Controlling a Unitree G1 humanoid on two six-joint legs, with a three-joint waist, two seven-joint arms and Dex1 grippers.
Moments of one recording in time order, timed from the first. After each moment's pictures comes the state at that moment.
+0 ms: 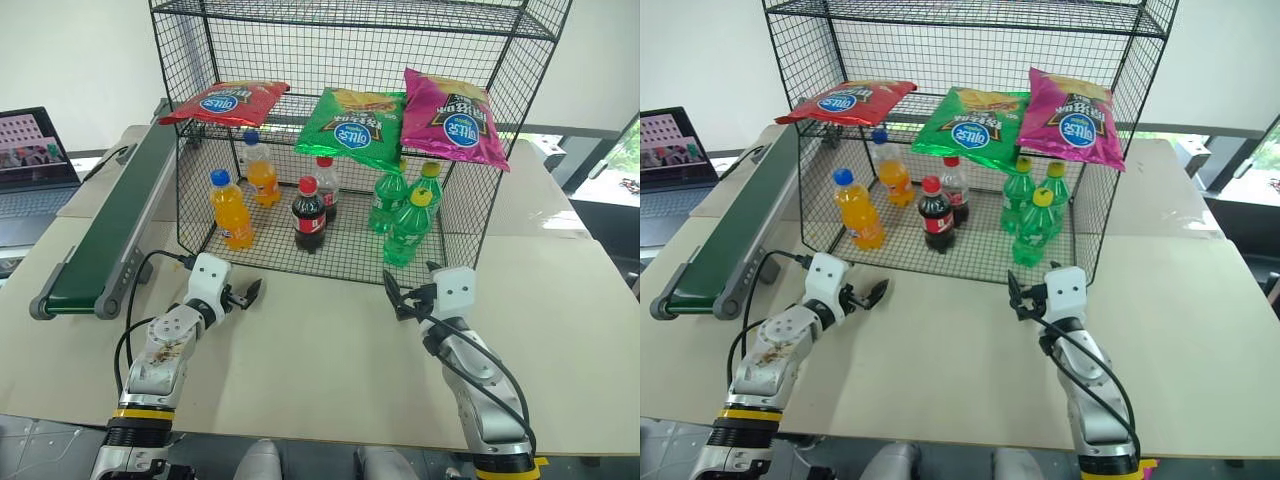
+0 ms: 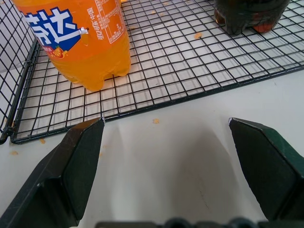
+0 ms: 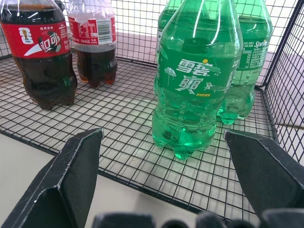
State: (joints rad) left arm -0.23 0.40 0.05 0.01 -0.12 0.35 -0.41; right arm -0.04 -0.15 0.01 -0.31 0.06 0.24 0.17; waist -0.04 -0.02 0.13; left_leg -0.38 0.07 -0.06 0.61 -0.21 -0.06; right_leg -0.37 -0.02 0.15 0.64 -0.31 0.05
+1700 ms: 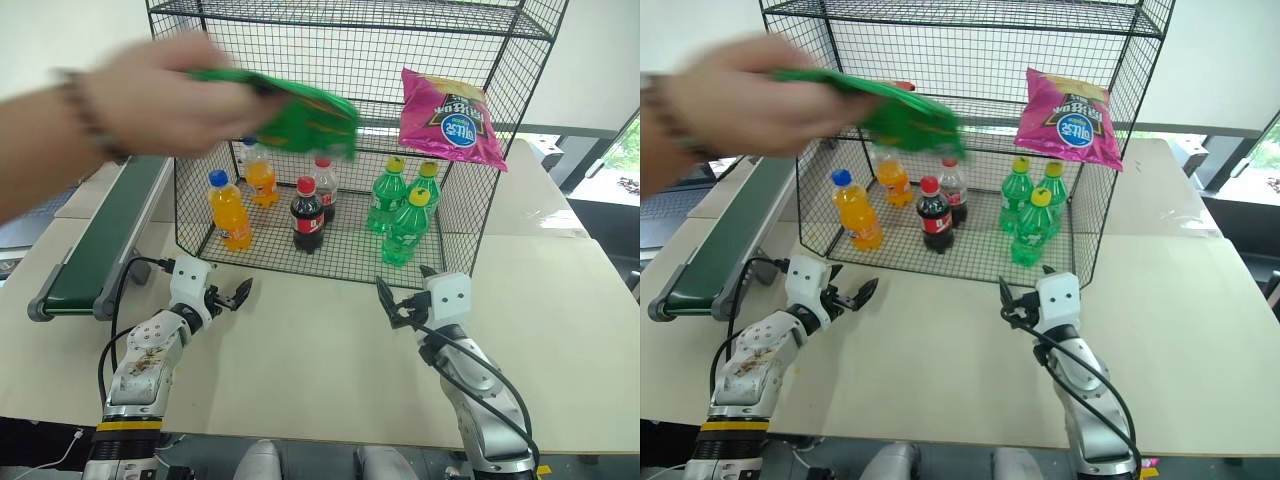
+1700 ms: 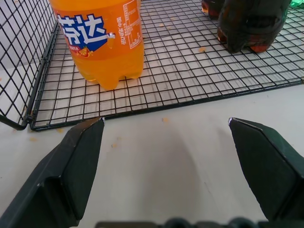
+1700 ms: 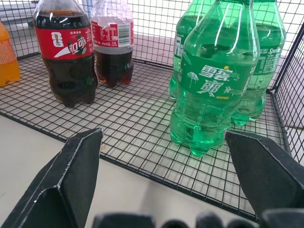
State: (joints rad) left arm -0.17 0.41 0.13 -0.04 -0.23 0.35 -0.46; right arm 0.02 -0.15 0.06 -0.43 0.04 0.29 0.17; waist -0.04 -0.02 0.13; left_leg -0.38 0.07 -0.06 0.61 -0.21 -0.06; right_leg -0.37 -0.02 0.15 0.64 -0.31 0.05
